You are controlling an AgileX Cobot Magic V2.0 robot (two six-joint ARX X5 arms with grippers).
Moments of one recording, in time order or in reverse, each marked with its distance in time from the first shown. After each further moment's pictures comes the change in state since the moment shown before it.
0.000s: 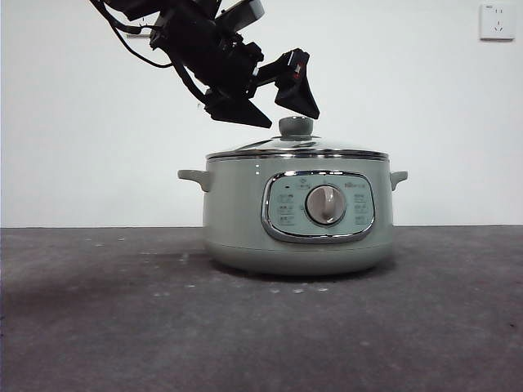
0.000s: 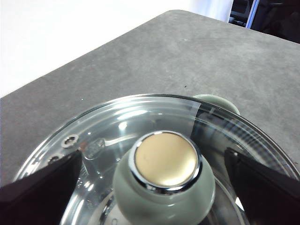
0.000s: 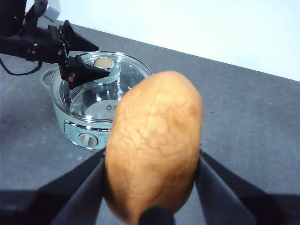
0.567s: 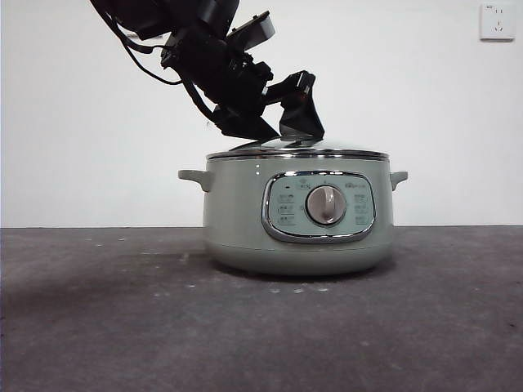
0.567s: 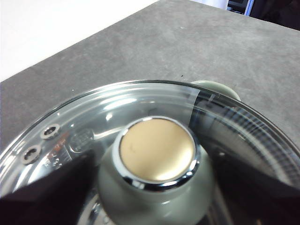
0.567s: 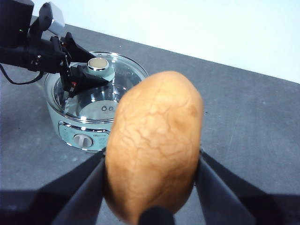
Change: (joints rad) left arm -0.013 0.046 0.001 0.016 -0.002 0.007; right arm 0.000 0.000 0.000 -0.003 0.023 0.000
